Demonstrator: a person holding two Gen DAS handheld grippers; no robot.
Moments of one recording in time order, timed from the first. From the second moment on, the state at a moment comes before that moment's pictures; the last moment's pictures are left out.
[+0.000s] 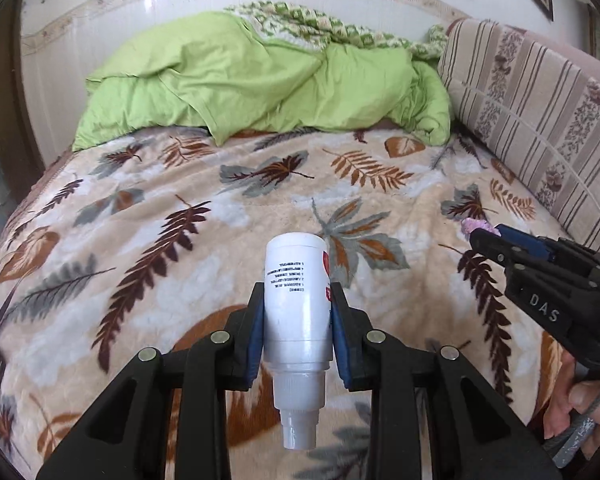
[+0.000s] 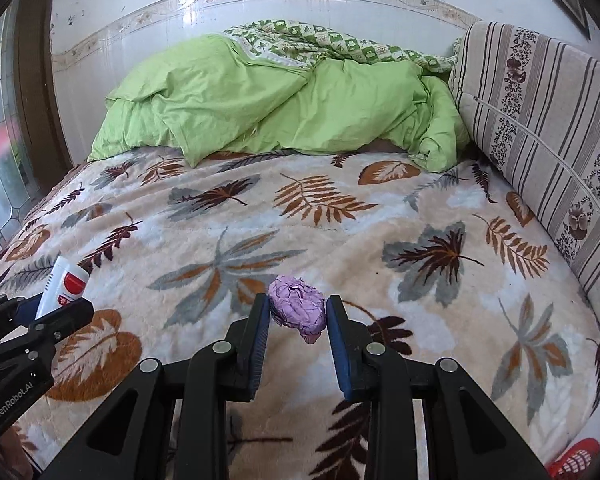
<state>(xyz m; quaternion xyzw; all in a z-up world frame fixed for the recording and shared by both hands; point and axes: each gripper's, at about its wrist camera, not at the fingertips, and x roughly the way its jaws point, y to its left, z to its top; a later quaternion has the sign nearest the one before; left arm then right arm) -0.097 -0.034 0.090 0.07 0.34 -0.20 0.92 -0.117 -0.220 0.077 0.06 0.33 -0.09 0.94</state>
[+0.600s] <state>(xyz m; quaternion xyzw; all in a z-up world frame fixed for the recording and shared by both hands) -0.095 -0.026 0.069 0.07 0.33 -0.17 0.93 -0.112 -0.195 0.065 0.03 0.35 -0.07 0.93</state>
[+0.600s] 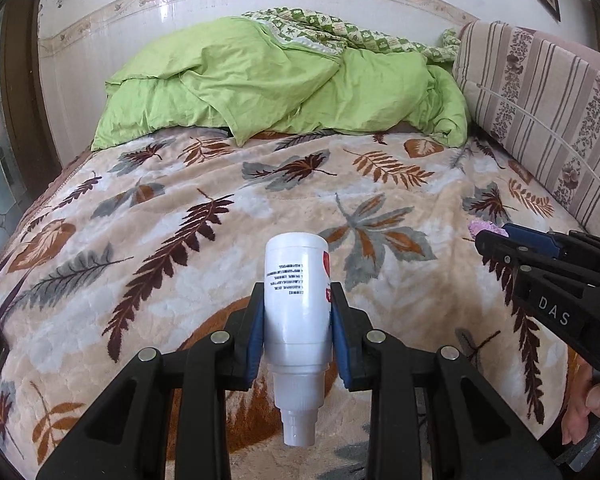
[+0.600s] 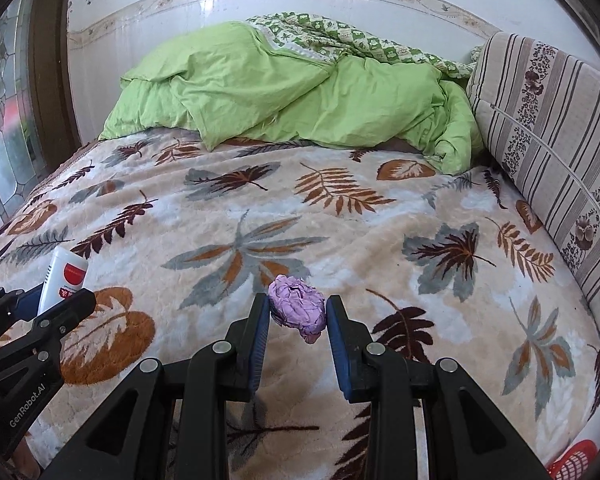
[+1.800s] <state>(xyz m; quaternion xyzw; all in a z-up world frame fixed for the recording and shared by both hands) -0.093 -0.024 0.070 0.08 0.33 -0.17 0.93 -0.111 -0.195 0.065 0.03 0.35 -0.06 0.94</state>
